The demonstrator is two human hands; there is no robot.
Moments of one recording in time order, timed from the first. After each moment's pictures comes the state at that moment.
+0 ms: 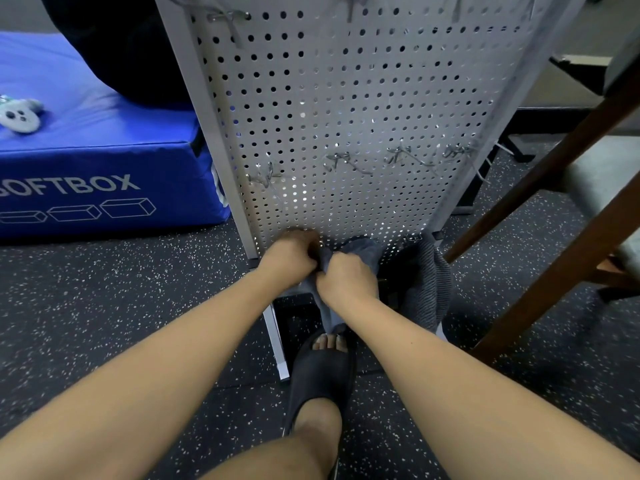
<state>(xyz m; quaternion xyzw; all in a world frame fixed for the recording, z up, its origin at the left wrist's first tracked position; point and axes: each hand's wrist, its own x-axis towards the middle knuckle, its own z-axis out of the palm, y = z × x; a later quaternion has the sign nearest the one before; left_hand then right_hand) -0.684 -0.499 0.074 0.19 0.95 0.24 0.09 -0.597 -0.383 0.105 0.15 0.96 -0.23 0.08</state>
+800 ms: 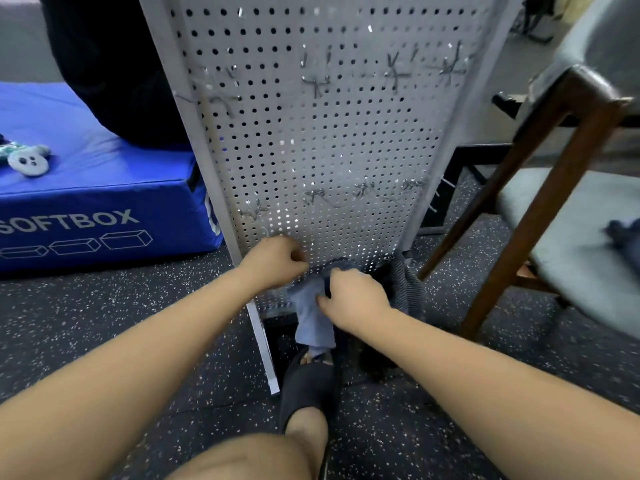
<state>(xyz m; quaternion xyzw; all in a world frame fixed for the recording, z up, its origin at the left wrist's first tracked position) -0.666 -0.503 0.164 0.23 0.95 0.18 0.11 -0.552 -0.349 0.165 0.07 0.99 -0.12 0.07</state>
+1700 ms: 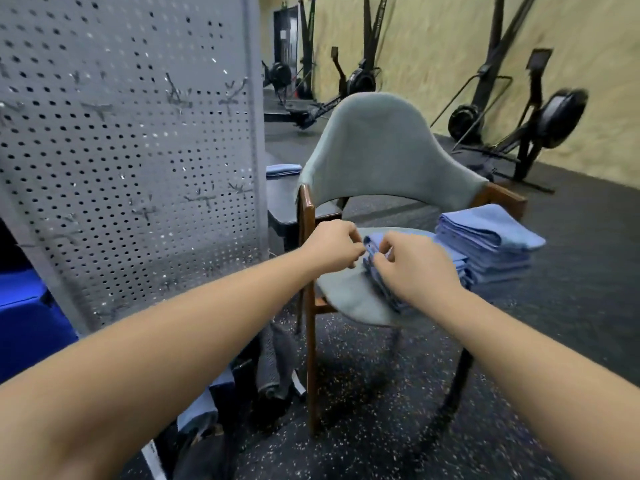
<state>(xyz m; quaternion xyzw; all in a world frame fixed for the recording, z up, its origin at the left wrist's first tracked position) -0.487 -0.202 0.395 0.45 0.82 0.34 0.10 -0.328 -0.115 0.403 0.29 0.93 -0.07 -0.20</state>
